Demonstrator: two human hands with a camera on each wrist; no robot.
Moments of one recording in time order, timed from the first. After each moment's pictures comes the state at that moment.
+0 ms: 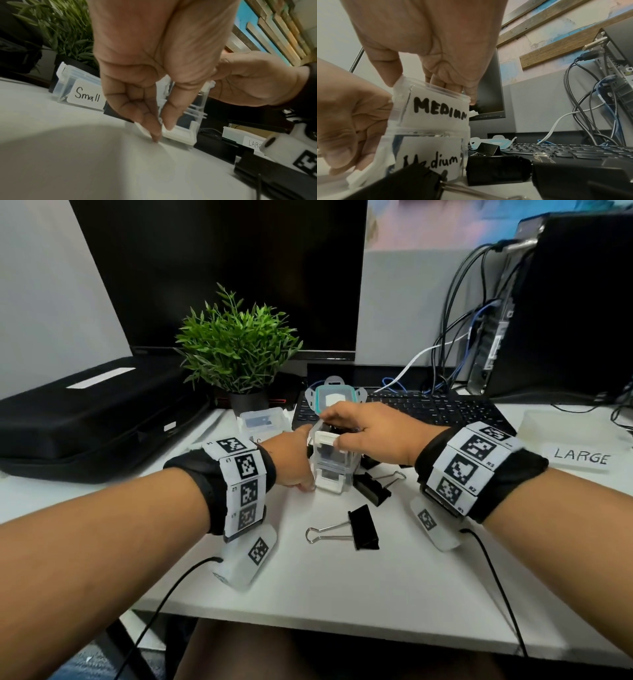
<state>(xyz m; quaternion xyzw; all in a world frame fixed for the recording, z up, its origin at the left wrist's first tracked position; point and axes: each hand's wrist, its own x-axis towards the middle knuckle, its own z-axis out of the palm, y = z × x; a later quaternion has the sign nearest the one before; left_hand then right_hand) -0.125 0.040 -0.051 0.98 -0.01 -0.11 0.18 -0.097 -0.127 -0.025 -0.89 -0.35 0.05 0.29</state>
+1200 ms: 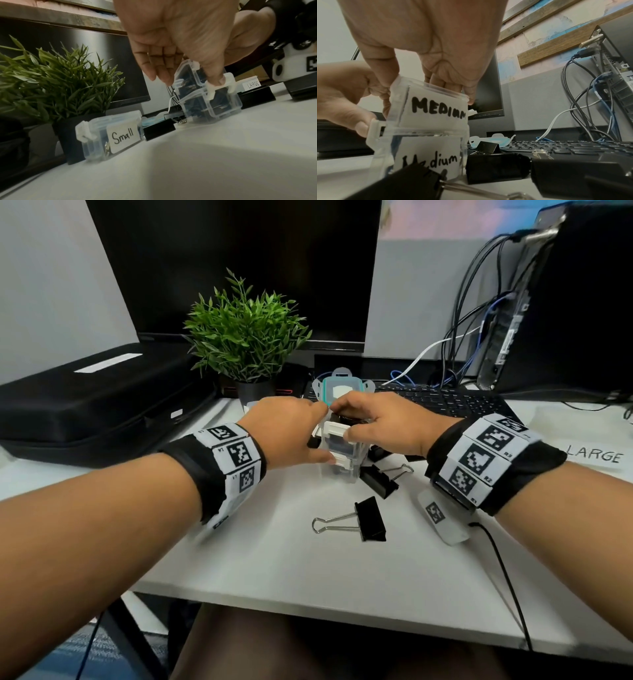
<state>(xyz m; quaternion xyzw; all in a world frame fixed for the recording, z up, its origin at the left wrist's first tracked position) -0.139 0.051 -0.030 0.96 -0.17 0.16 -0.14 -0.099 -0.127 -0.023 -0.89 -0.33 0.06 0.31</state>
